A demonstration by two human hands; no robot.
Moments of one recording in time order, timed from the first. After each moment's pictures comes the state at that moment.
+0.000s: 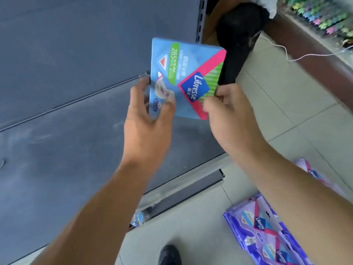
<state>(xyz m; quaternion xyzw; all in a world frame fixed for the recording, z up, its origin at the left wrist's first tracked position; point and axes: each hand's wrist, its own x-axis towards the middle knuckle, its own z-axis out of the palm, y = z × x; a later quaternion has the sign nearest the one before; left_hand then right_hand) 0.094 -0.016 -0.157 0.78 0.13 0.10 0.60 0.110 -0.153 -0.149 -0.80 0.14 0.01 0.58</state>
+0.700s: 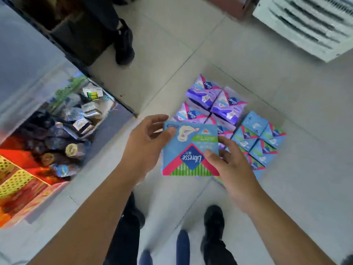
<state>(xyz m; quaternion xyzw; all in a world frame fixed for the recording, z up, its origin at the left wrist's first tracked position) -0.186 -0.308 -0.163 0.73 0.04 -0.29 0.62 -0.303 -0.457 -0.169 -0.54 0.41 0.03 0.73</state>
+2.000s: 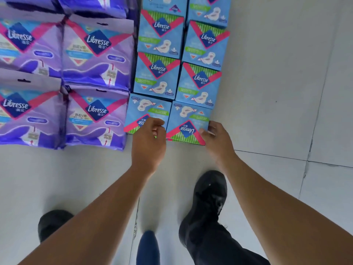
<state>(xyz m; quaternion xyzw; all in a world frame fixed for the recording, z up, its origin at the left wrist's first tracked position) -0.432 -0.496 -0.615 0.85 -0.18 -0.34 0.35 -0.583 -0.603 -0.654 -0.51 0.66 0.00 0.55</state>
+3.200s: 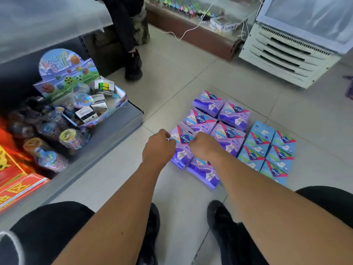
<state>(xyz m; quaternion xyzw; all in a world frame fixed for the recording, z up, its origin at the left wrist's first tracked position) -0.250 -0.202 -0.408 0.92 -0.09 -0.17 0.33 -0.308 -0.341 -0.383 -0.90 0.28 0.15 0.29</state>
